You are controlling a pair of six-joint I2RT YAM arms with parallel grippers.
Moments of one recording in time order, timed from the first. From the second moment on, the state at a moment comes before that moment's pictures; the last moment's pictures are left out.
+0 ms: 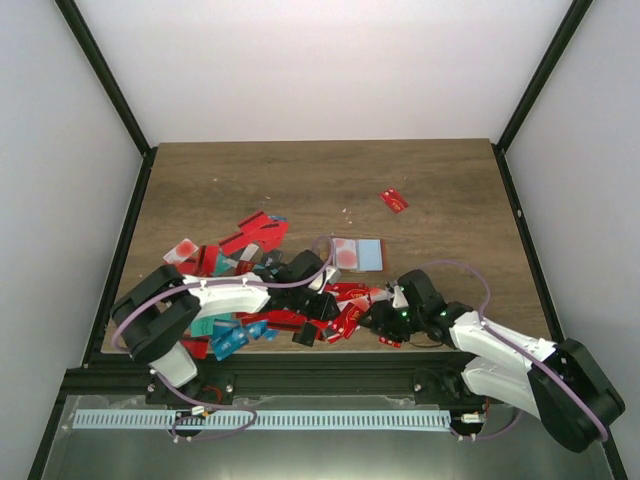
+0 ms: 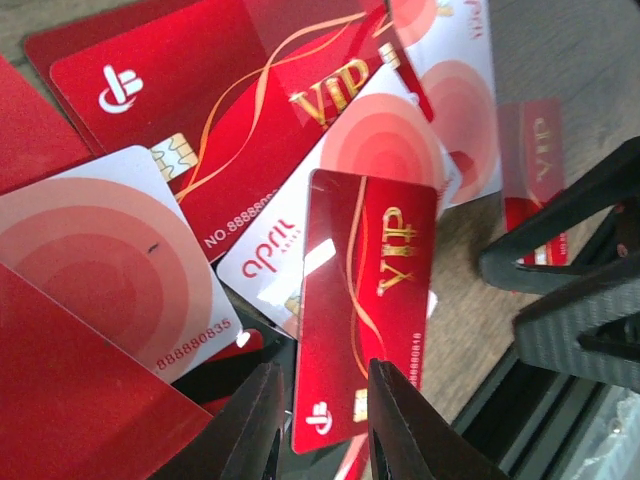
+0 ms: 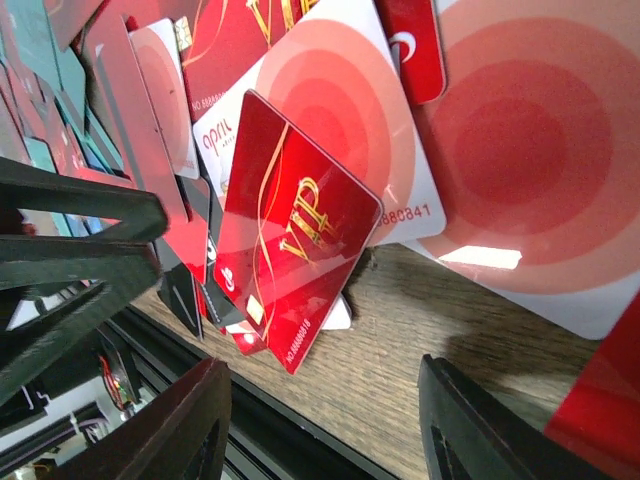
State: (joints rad) left arm -0.92 1.61 0.78 -0.13 0.37 -0.59; right arm 0.60 1.02 0.27 -0.20 -0.53 0.94
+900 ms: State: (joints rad) left arm -0.93 1.73 0.75 0.07 0.48 -0.59; right arm 0.60 1.17 0.17 0.22 -0.58 1.08
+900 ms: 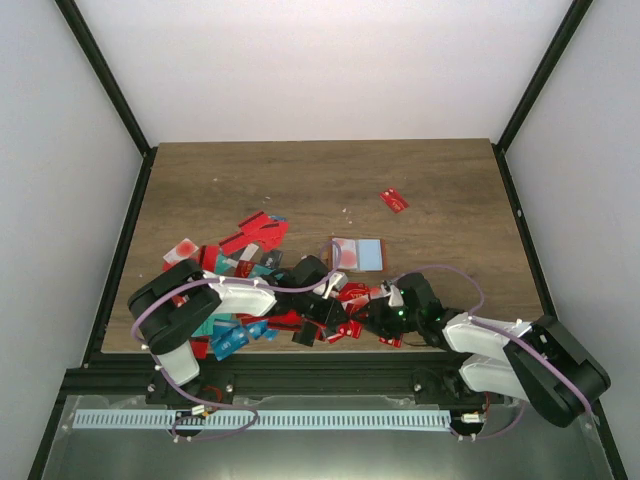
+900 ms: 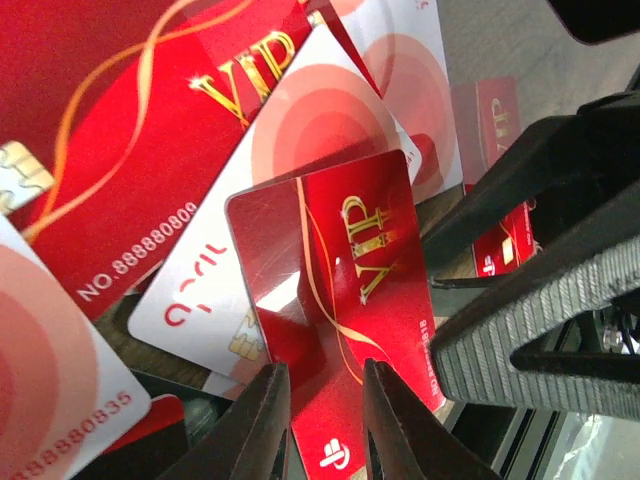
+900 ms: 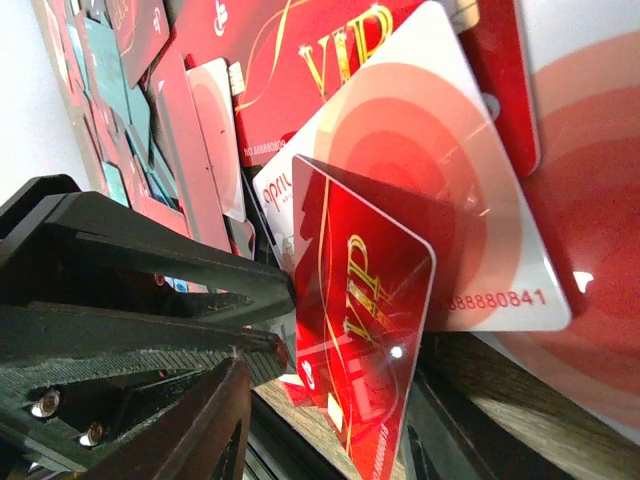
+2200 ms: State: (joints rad) left arm -0.88 1.43 0.74 -0.08 0.31 -0.64; right arm 0.58 0.97 0.38 -0.22 -0.52 0.82
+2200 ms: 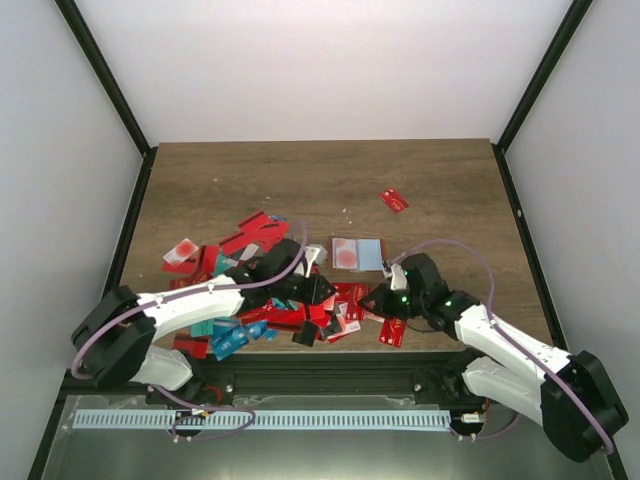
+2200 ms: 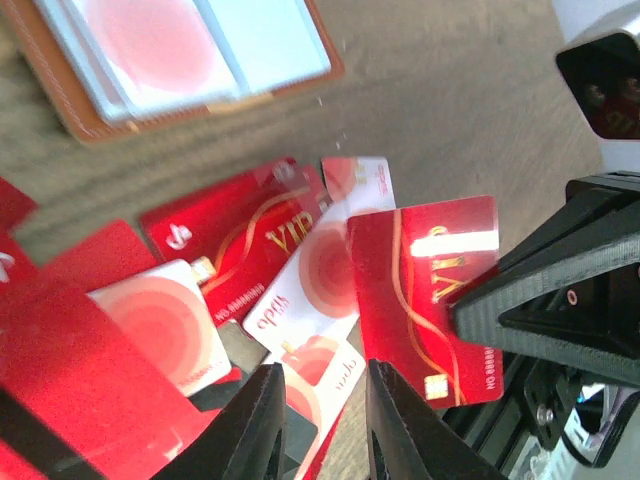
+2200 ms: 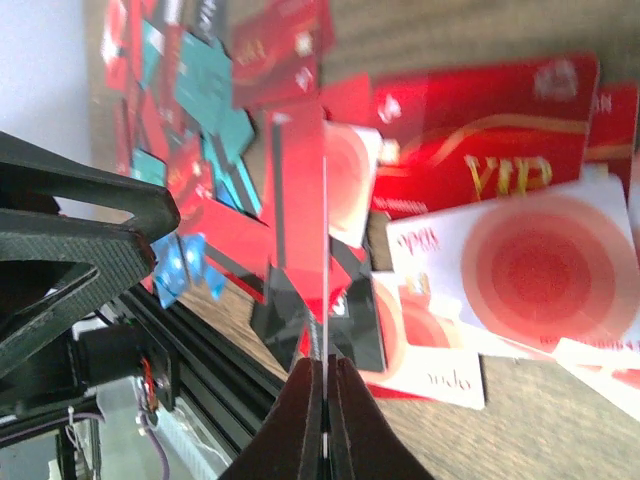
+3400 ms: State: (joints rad) left arm -0.59 1.21 0.75 0.26 0.94 -0.62; right arm 0.40 1.06 0.54 0.49 -1.14 0.78
